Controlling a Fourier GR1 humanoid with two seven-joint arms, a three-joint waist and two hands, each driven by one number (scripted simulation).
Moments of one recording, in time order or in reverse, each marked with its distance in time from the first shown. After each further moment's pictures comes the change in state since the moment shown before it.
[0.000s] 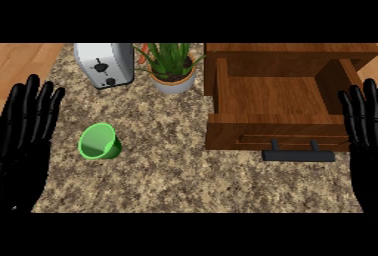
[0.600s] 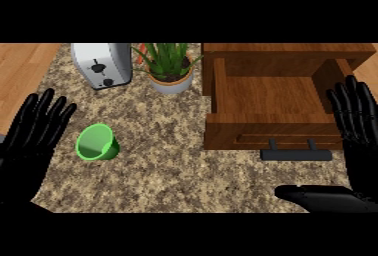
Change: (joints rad) left arm 0.061 0.067 0.101 0.117 0.387 -0.238 0.050; right arm -0.029 -0.027 0.000 0.031 0.004 0.040 0.076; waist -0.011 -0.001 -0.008
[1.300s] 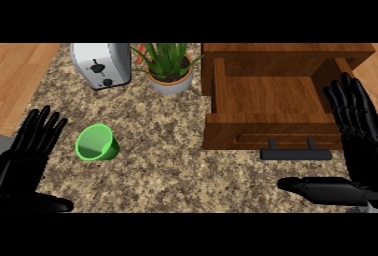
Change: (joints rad) left arm 0.043 0.024 0.139 0.315 -0.020 -0.135 -0.150; right arm -0.024 -0.003 -0.047 0.072 -0.010 0.057 -0.036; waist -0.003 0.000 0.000
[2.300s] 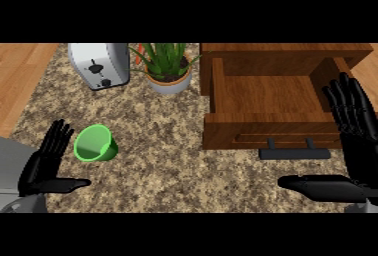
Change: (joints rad) left arm -0.253 0.082 0.088 0.871 -0.306 -0.004 -0.518; right arm -0.008 0.022 -0.028 0.024 0.011 0.037 -0.020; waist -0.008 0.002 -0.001
